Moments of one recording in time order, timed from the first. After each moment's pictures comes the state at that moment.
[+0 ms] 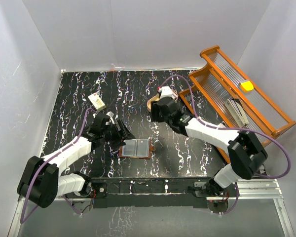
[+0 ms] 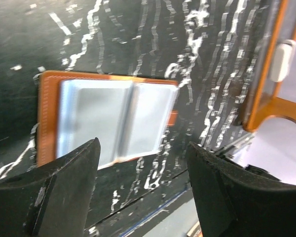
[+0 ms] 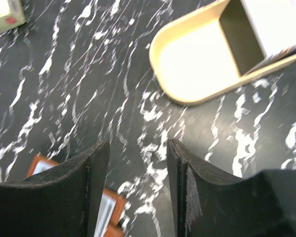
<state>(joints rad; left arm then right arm) -0.44 1.19 0.55 -0.17 0.36 -0.92 0.75 1.49 0.96 -0.04 0.26 0.43</state>
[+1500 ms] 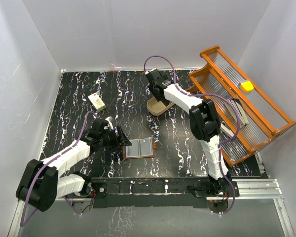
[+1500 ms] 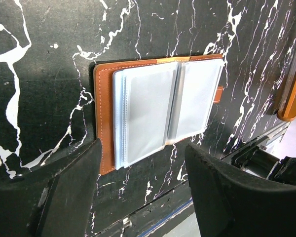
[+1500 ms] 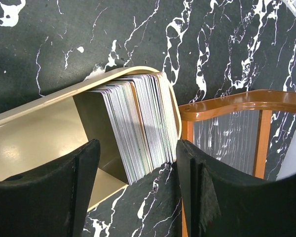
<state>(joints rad) -0.42 1.15 0.47 -0.23 0.35 -0.78 0.54 2.25 1.92 -0.60 0.52 -0.16</state>
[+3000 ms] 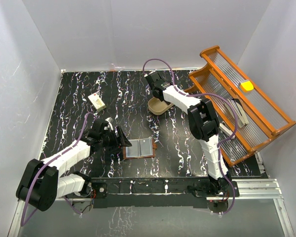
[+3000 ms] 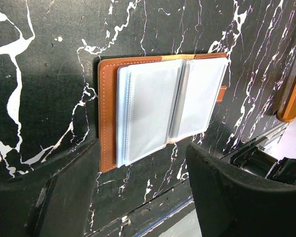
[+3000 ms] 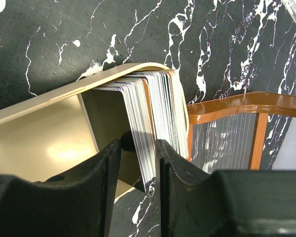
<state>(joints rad) -0.42 1.15 0.47 -0.24 0.35 -0.80 0.54 2.27 1.90 -0.57 0.55 -0.21</state>
